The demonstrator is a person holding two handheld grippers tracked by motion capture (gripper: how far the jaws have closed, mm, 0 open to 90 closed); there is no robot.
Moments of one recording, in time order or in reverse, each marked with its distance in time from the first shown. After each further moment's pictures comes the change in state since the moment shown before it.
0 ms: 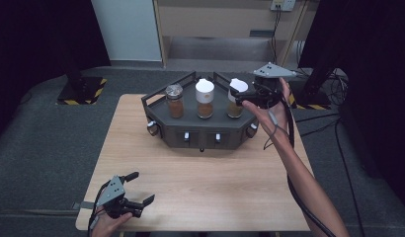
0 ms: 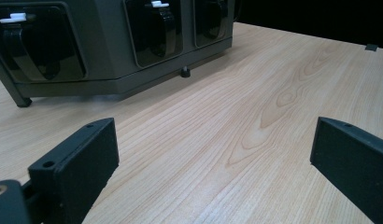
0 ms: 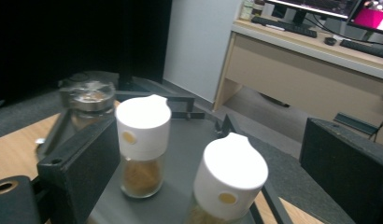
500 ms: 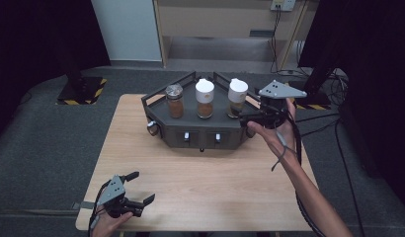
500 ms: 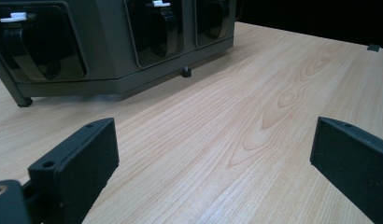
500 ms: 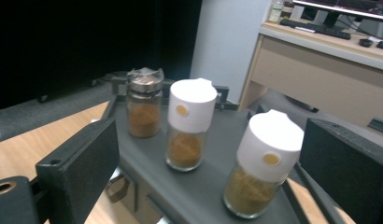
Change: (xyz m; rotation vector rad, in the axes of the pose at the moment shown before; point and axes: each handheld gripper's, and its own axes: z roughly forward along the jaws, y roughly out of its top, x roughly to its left) left arm 0.000 0.000 0.002 -0.003 0.000 -0.003; right arm 0.008 -0.026 -0.040 -0.025 0.107 -0.003
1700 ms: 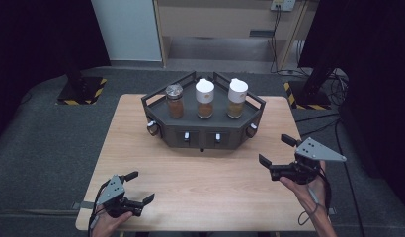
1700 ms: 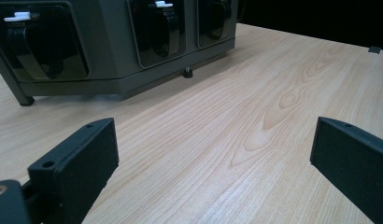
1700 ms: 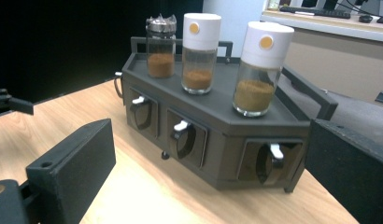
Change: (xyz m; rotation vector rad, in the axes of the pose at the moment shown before) left arm 0.000 0.000 -0.001 0.002 0.005 -0.001; right arm 0.010 -0.116 -0.097 -0.035 0.015 0.068
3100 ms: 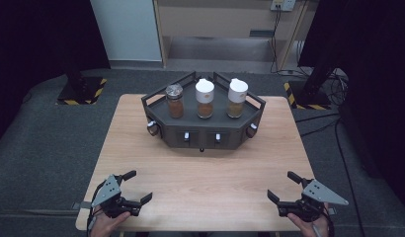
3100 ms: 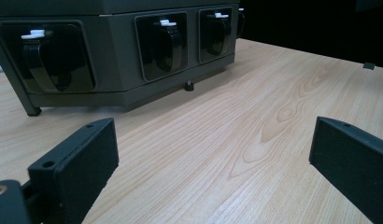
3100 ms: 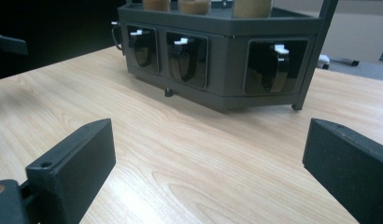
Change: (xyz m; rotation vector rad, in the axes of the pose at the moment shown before) left arm 0.000 -0.005 -0.007 -0.054 0.005 -0.011; right arm 0.010 -0.110 -0.033 0.026 -0.014 0.089
